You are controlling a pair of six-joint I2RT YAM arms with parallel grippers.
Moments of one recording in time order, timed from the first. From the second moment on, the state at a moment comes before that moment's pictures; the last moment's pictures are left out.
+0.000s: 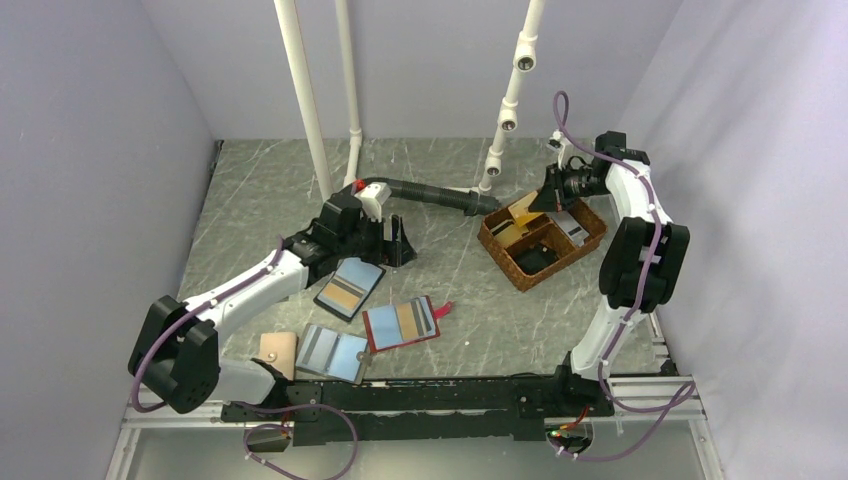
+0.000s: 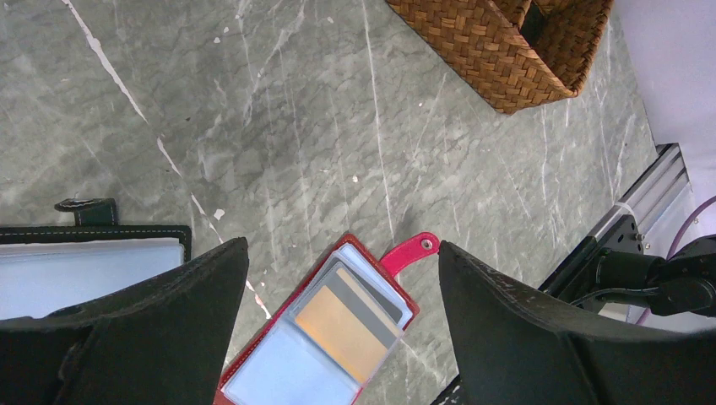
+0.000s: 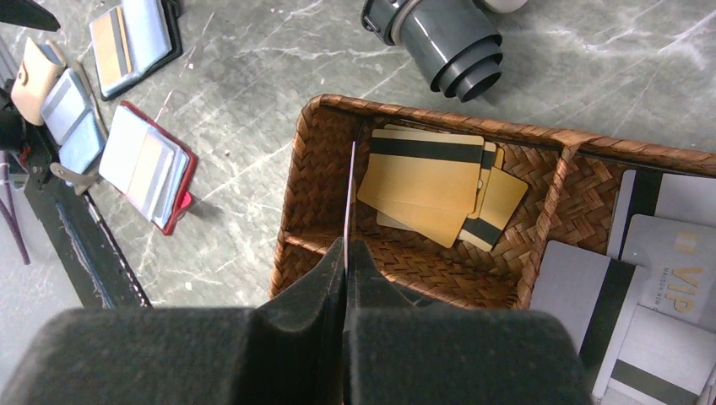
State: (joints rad) left arm -0.59 1.34 0.90 -0.14 0.26 -0.43; right arm -0.20 1.89 1.61 -1.00 -0.92 -0.61
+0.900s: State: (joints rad) left arm -0.56 1.36 0.90 -0.19 0.27 -0.46; right arm -0.15 1.92 1.64 -1.00 -0.85 -0.61
